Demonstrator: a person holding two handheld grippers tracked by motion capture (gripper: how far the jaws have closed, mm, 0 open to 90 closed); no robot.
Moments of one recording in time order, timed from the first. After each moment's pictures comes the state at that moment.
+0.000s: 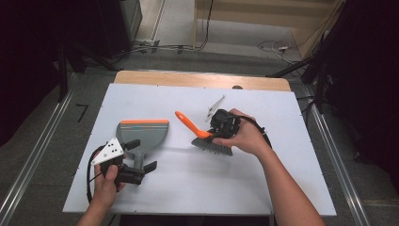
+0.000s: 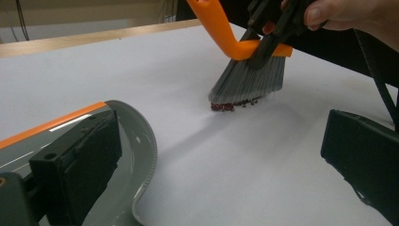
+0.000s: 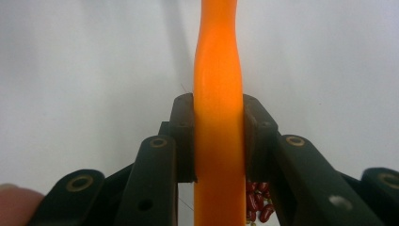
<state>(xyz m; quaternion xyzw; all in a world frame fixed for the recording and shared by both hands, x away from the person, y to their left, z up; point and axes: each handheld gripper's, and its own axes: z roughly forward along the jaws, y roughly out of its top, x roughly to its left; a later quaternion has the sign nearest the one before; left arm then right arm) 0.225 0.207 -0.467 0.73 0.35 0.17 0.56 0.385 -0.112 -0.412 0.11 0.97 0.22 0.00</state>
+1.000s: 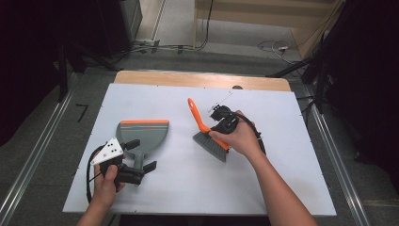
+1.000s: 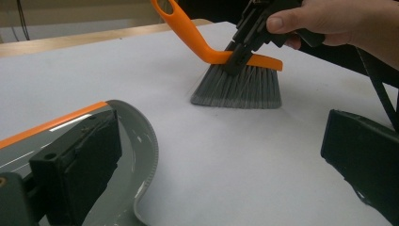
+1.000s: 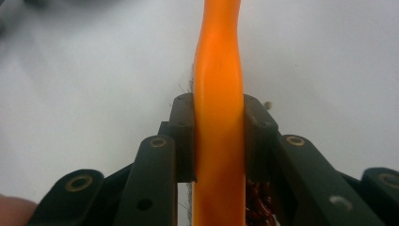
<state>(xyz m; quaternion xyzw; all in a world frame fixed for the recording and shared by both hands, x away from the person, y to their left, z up) 0.225 0.208 -0.467 0.73 0.35 0.17 0.57 0.409 -0.116 -0.438 0.31 0.92 0.23 -0.03</state>
